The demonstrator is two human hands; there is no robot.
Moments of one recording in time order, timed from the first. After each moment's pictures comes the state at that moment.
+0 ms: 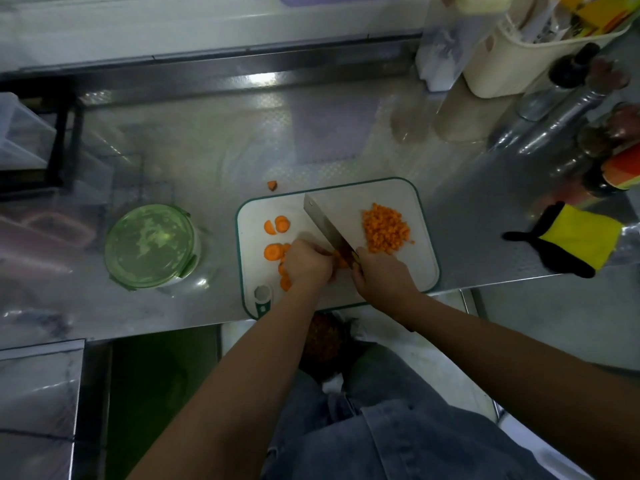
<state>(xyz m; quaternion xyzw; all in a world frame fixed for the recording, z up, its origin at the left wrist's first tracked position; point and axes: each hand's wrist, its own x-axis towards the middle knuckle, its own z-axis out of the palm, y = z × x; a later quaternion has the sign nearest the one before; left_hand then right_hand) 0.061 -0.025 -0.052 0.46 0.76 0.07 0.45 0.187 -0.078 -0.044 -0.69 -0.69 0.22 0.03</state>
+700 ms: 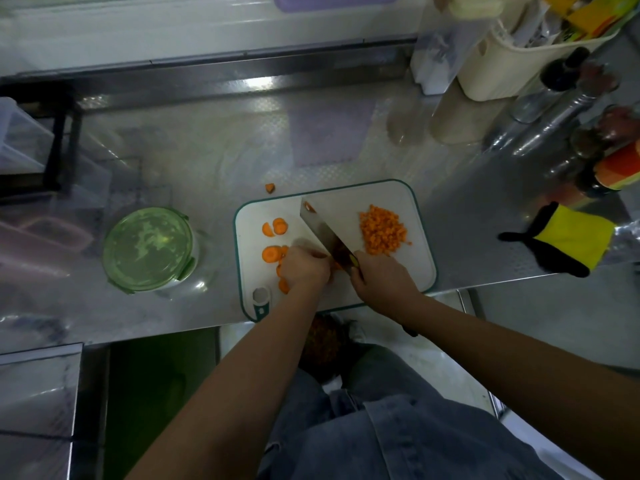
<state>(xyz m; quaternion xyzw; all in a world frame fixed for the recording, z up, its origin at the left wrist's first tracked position) 0.060 -0.029 -0.057 0.43 0.77 0.11 0.45 0.190 -0.082 -0.035 -0.67 -0.71 0.23 0.04</state>
